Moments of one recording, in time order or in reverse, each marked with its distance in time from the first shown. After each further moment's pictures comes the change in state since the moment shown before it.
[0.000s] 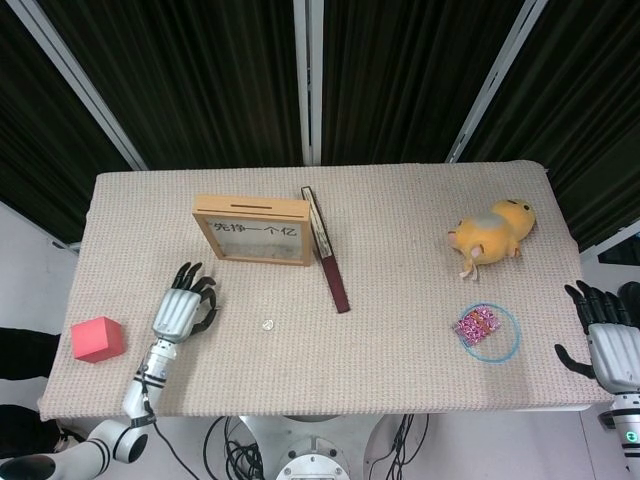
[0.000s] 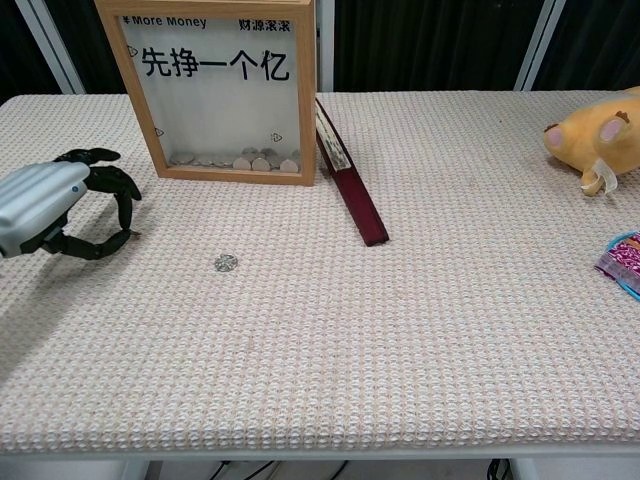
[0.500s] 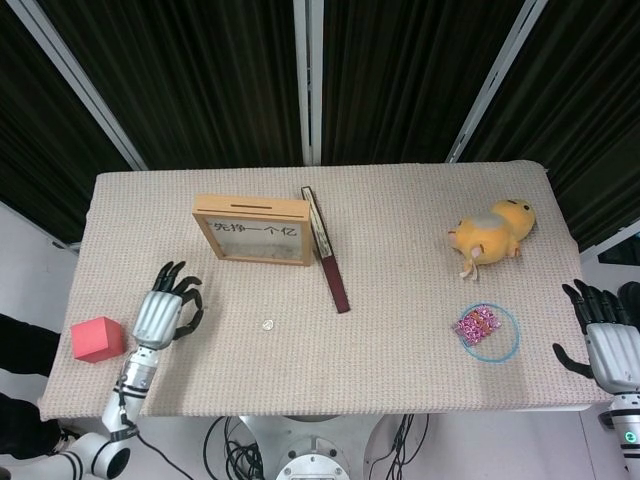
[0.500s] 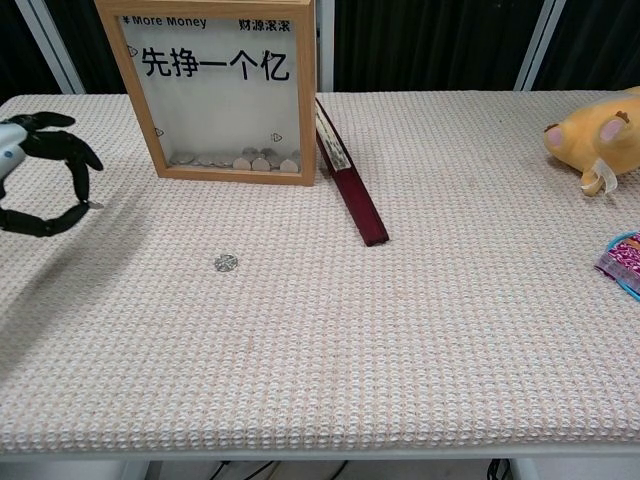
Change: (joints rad) left arm 0.068 0.200 0.004 -0.319 0.007 0.106 0.067; right arm 0.000 0.005 -0.001 -0.013 -0.017 0.014 -0.008
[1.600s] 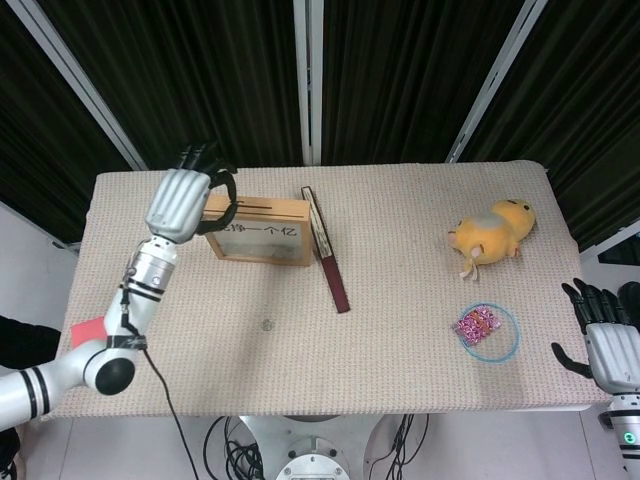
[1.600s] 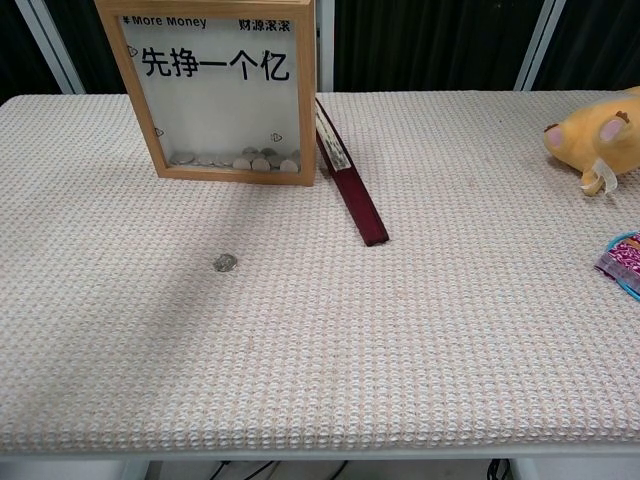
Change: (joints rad) left arm -0.449 0.423 -0.408 -0.563 -0.533 -0.377 0.336; right arm -0.003 -0.011 0.002 0.011 -0.007 0.016 0.018
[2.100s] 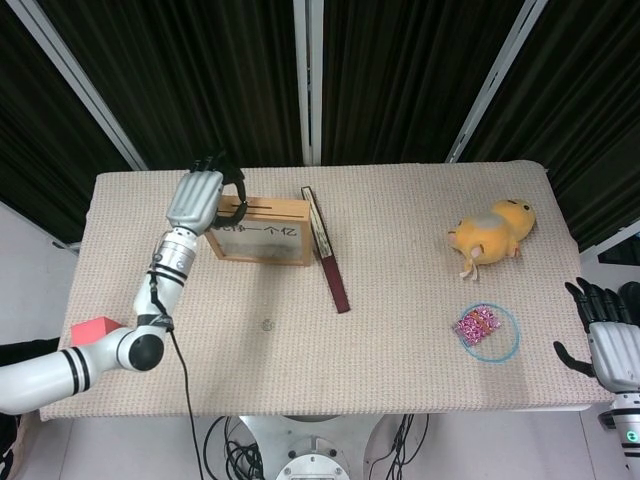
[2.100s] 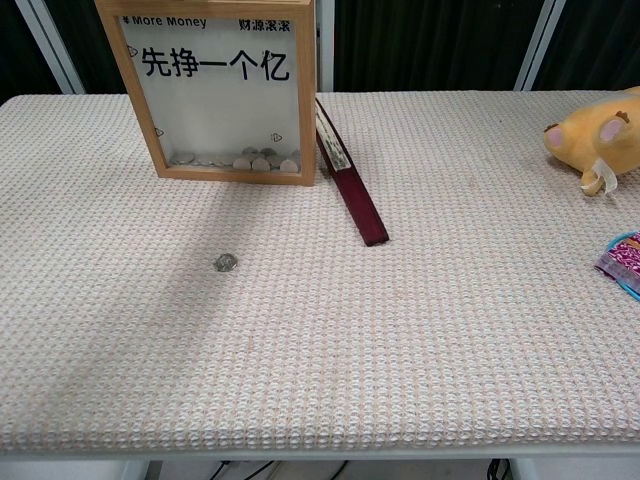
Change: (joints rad) left arm -0.089 -0.113 0.033 0.160 -0.185 -0.049 -0.008; right arm 0.004 -0.005 0.004 0.020 0.006 -0.010 0.023
